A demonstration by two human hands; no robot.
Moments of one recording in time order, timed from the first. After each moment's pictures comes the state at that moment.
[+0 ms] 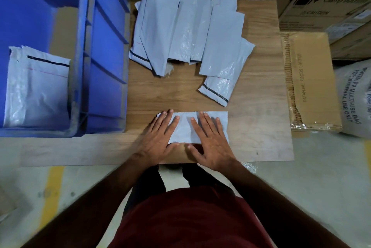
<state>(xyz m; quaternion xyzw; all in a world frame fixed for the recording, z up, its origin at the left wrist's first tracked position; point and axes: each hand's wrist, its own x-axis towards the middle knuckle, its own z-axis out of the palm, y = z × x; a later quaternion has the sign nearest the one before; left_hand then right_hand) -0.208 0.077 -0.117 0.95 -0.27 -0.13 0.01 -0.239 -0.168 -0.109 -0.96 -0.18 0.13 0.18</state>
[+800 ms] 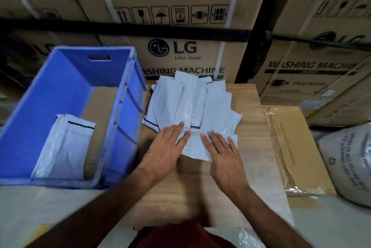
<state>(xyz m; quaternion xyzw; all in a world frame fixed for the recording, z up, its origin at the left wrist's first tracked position) -0.111 0.027 0.062 0.95 -0.30 0.02 -0.11 -0.151 -0.188 0.027 -0.99 -0.12 -0.02 0.11</state>
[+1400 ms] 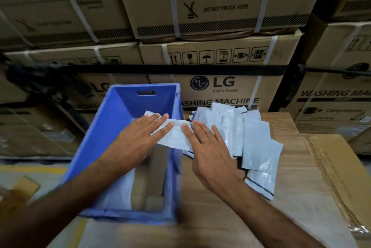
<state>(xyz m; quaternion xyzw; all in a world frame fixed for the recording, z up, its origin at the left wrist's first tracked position) -0.049 0.252 0.194 0.92 -0.35 0.10 -0.13 -0.087 0.011 0.153 -0.96 -0.19 -0.10 0.18</state>
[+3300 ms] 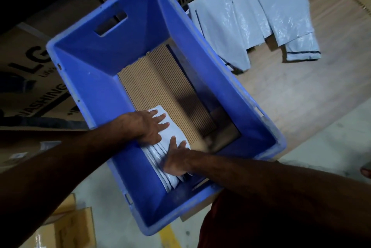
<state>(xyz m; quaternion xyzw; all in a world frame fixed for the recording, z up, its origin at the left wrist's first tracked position) 0.070 0.380 0.042 0.62 -0.49 -0.44 -0.43 -0.081 0.330 0.016 -0.76 0.14 0.50 0.39</state>
